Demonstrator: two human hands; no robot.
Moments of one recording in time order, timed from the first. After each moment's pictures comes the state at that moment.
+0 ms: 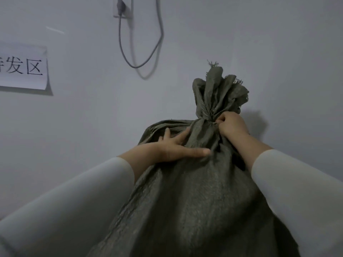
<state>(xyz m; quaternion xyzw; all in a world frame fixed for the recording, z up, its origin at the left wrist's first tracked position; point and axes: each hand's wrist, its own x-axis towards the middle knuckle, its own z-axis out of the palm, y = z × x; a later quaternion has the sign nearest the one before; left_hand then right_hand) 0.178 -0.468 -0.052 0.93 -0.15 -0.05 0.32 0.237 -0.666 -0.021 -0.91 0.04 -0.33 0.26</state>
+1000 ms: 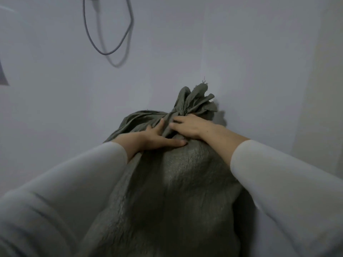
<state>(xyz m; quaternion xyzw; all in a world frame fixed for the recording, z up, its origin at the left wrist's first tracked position) 0.183 -0.486 -0.065 0.96 -0.15 -0.05 0.25 0.163 -0.634 -0.038 -0.99 -0.04 -0.11 0.11</state>
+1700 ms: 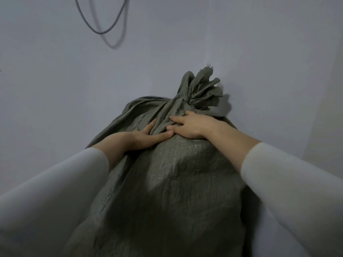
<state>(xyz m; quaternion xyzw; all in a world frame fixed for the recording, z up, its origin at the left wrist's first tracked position) 0.210 -0.460 -0.101 0.96 -0.11 -0.10 0.23 0.174 -0.630 -0.066 -1.00 -0.04 -0.03 0.03</state>
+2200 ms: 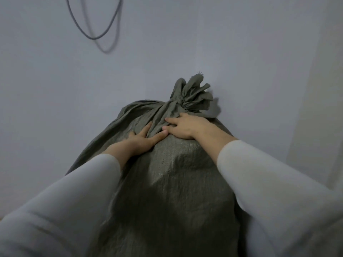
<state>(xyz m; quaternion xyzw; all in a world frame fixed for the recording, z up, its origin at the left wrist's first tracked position) 0.196 -0.463 -0.108 0.95 -0.10 -0.04 0.28 0.167 -0.621 -0.066 -1.00 -0.02 -0.06 0.01</state>
